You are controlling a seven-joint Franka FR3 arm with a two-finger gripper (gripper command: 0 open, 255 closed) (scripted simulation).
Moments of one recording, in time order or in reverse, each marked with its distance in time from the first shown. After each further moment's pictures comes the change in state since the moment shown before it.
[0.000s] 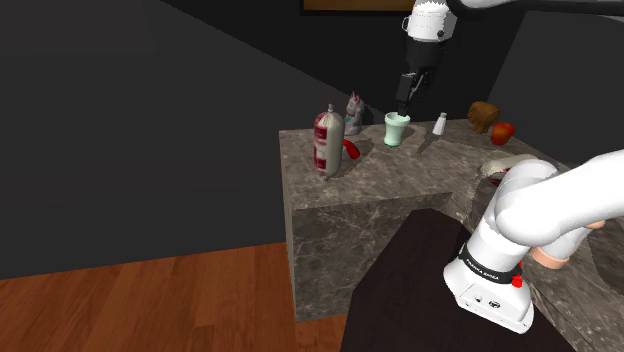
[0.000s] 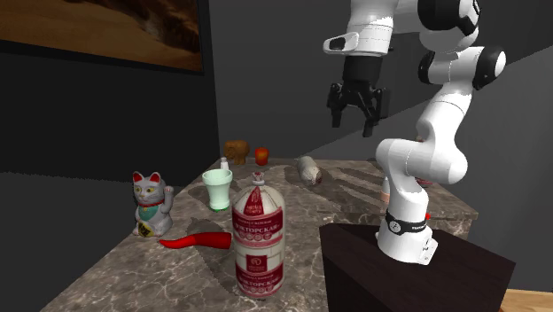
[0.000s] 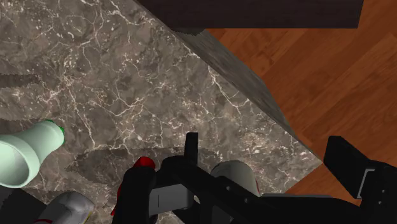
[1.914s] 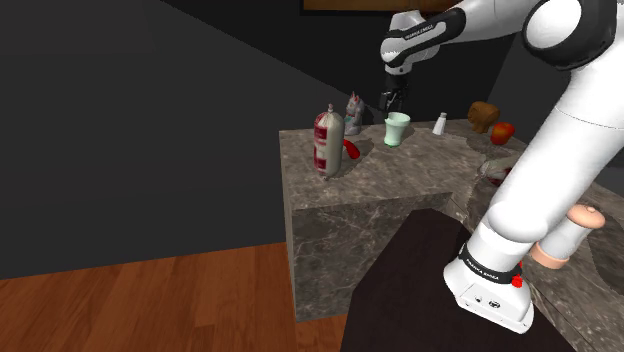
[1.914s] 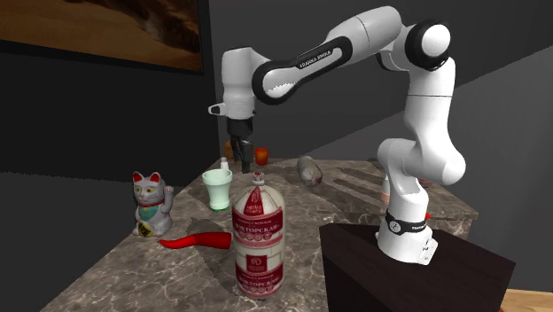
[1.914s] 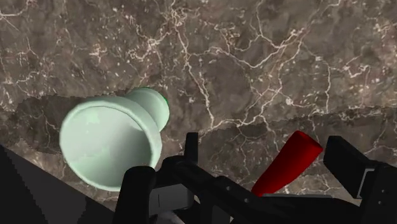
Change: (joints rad) arm -0.155 0.759 -0.397 0.298 -0.052 0.464 -0.373
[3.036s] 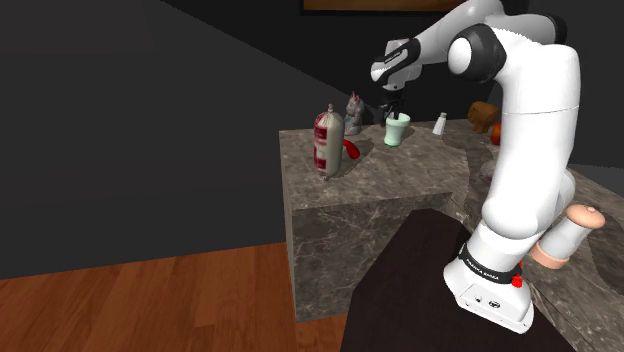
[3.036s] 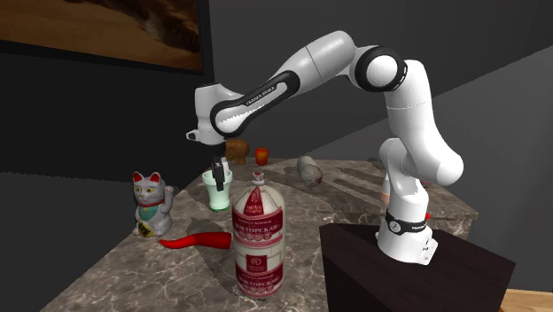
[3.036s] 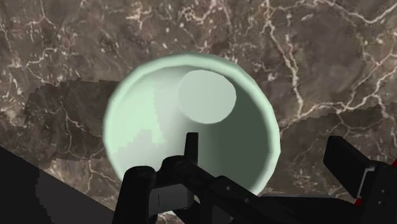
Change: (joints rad) arm -0.123 0.408 -0.038 0.269 0.169 0.110 -0.165
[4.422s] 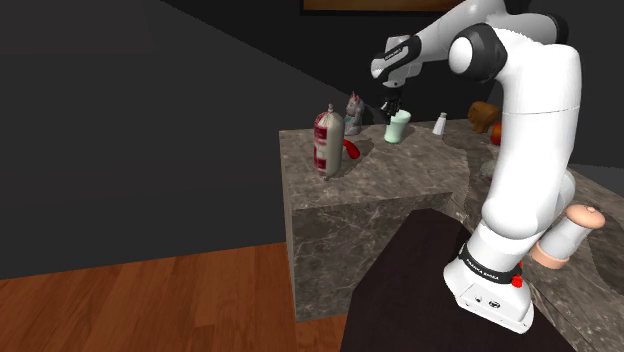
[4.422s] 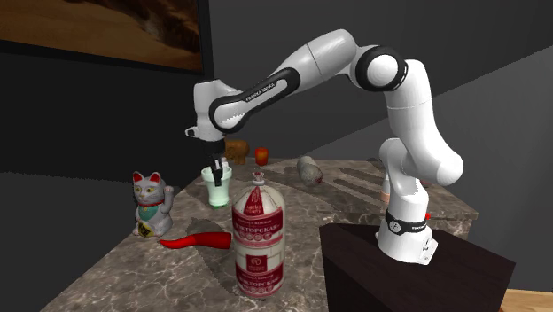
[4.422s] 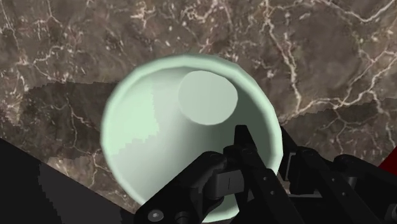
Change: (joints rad) arm 0.000 -0.005 -0.001 0.023 -0.002 -0.028 0.000
